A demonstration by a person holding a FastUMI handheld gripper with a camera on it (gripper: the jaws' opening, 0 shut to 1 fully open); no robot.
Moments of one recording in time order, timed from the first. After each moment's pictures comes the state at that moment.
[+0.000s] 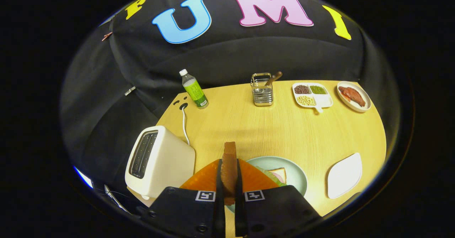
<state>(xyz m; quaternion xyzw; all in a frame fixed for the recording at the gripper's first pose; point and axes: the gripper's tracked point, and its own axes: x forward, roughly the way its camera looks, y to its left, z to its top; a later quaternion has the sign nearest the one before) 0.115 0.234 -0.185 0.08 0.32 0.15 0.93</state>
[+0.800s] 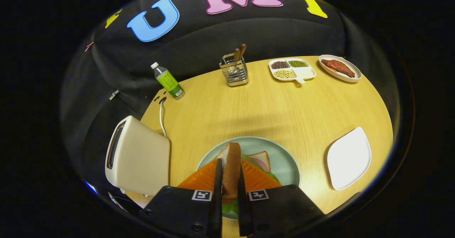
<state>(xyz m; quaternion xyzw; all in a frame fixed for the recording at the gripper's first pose) 0.118 0.173 -0.252 0.11 0.35 0.10 0.93</state>
